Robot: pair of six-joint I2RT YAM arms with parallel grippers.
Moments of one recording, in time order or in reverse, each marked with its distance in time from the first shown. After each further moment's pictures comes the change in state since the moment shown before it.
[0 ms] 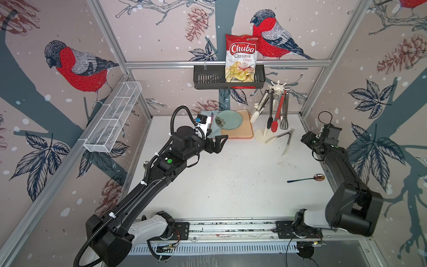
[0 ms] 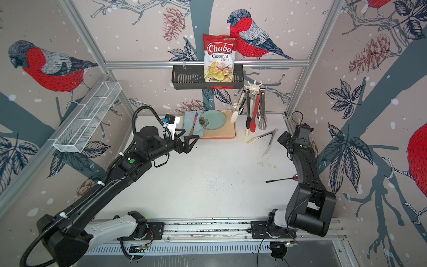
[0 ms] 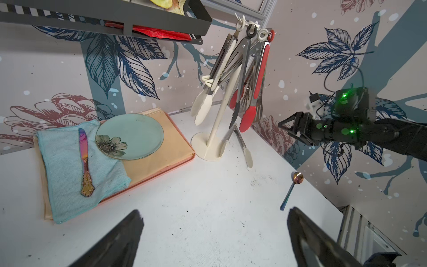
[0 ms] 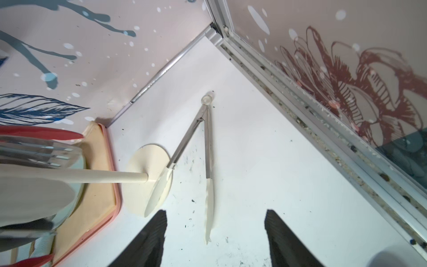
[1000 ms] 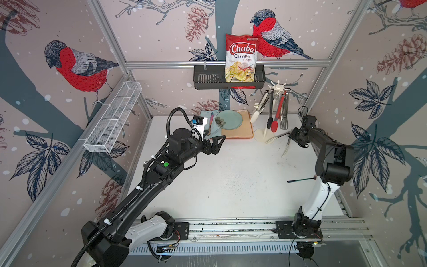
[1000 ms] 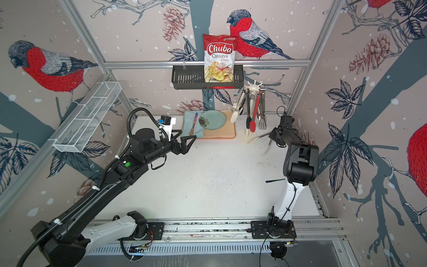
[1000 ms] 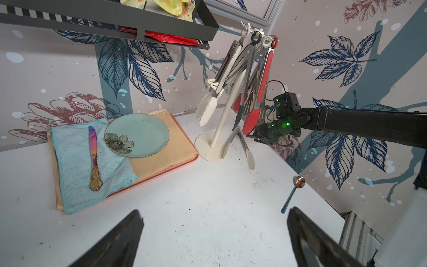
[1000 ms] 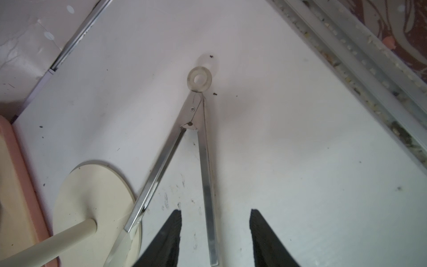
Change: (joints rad) left arm 0.000 -0.048 -0.021 -0.022 -0.031 -0.019; right arm 0.095 0.605 0.440 -0.101 0.056 -0.002
